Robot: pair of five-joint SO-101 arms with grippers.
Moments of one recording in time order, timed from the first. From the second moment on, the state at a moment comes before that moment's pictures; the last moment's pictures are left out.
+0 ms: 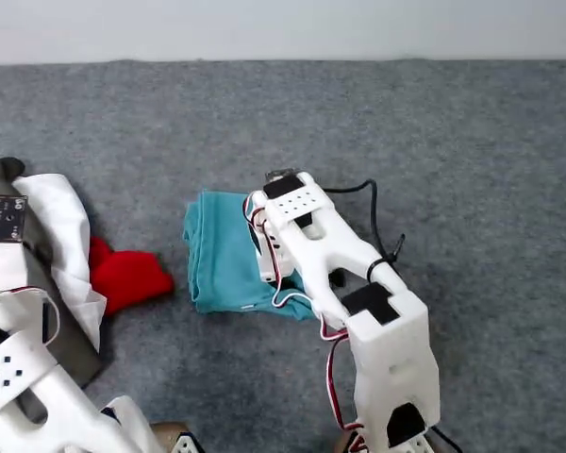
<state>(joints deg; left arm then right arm) -46.3 -47.8 35.9 90.2 -29.8 -30.2 33.4 -6.9 84.4 -21.5</state>
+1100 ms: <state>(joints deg) -46.3 -47.8 35.9 89.5 -30.9 9.1 33.1 -26.3 93.0 50.9</state>
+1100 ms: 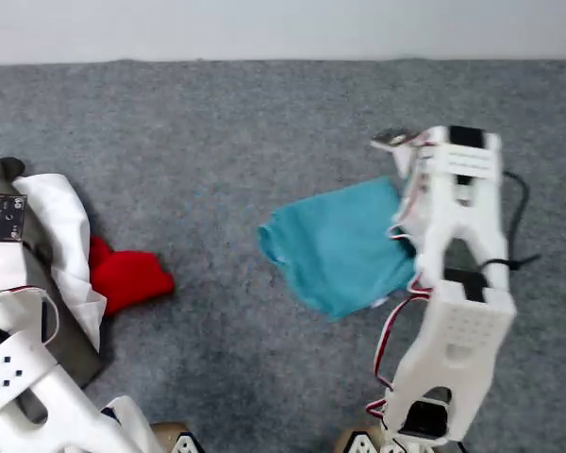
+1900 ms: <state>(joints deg) -46.3 -47.8 35.9 89.5 -31.6 -2.5 25.6 -33.1 99.8 39.9</state>
